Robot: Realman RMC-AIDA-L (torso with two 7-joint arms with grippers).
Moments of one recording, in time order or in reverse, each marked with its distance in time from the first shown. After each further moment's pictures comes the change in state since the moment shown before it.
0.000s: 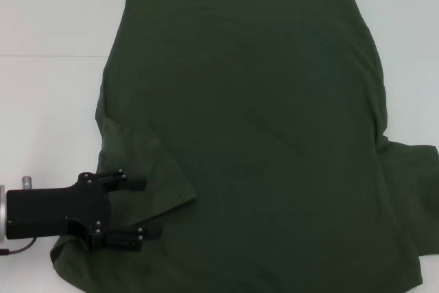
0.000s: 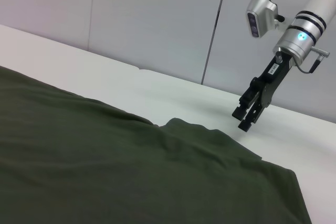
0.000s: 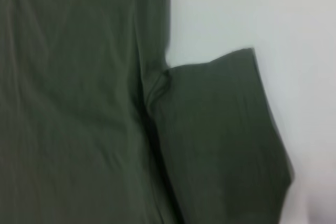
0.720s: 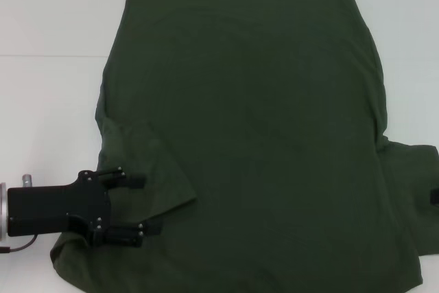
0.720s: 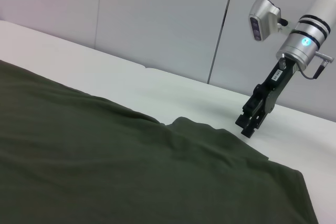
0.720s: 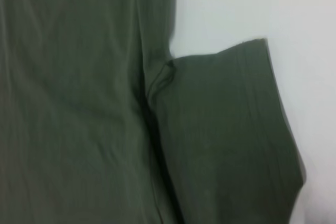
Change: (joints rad) left arm -0.003 0.000 0.000 -0.003 0.000 -0.018 -0.014; right arm 0.015 0.014 -0.051 0.029 0.000 0.050 0.000
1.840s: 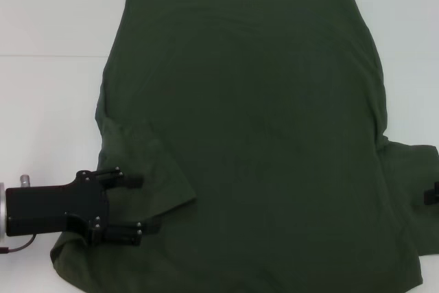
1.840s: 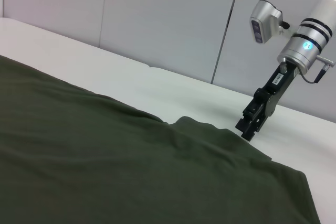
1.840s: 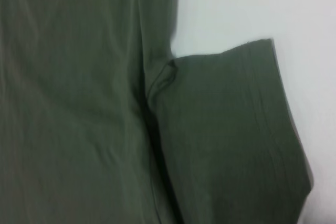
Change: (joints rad) left arm 0.003 0.000 -0.003 0.003 0.000 -0.004 -0.014; right arm 0.008 0.010 -0.028 0.012 0.000 0.033 0.006
